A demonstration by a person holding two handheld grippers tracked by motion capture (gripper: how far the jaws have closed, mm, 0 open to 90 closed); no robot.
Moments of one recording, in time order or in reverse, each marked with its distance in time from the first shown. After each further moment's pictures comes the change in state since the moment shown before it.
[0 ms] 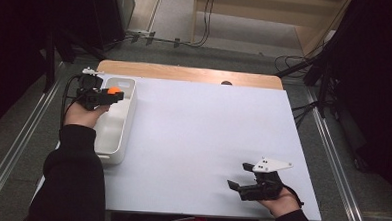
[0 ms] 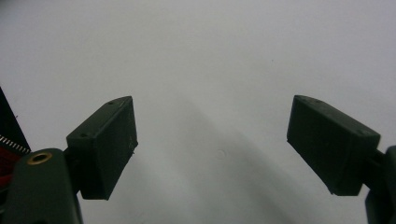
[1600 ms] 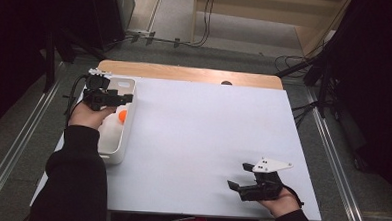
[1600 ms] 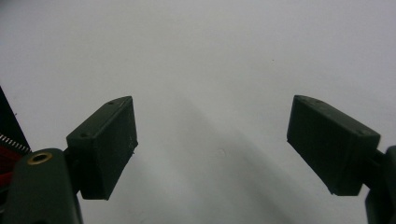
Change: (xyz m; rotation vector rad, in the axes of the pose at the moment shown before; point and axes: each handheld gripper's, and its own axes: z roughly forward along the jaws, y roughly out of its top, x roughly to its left) left arm -0.021 0.006 -0.001 0.012 -0.087 0.020; right arm 0.000 0.000 0.000 0.001 0.000 -0.009
